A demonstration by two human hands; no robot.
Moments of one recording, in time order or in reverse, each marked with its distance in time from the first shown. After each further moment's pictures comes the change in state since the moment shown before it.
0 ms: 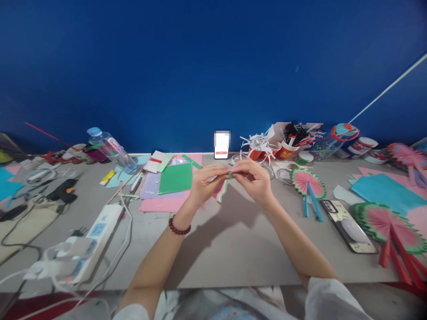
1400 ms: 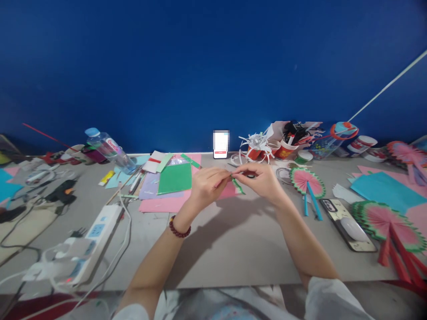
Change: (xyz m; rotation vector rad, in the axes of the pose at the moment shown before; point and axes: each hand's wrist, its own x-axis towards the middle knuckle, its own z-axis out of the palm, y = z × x) left_hand -0.005 0.001 0.004 0.454 -0.069 0.252; right_hand 0.007 -0.010 -0.021 -0.134 -0.178 0.266
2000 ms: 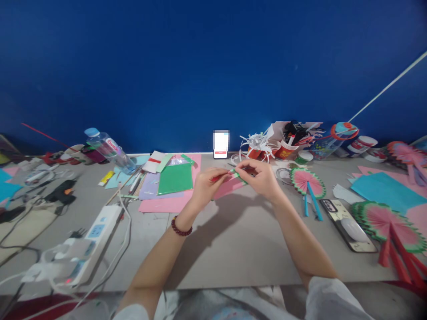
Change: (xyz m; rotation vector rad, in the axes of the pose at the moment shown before) left_hand -0.006 0.000 0.006 -0.348 -0.094 -0.509; right_hand 0.005 0.008 0.004 0.047 0.062 0.029
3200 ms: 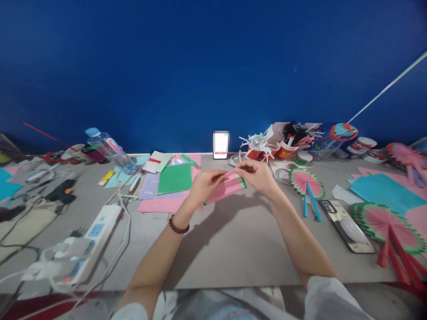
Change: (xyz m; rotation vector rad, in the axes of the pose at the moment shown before) left_hand 0.003 -0.009 -0.006 0.158 -0.185 -0.083; right_hand 0.006 0.015 -0.002 -0.027 -0.028 0.183
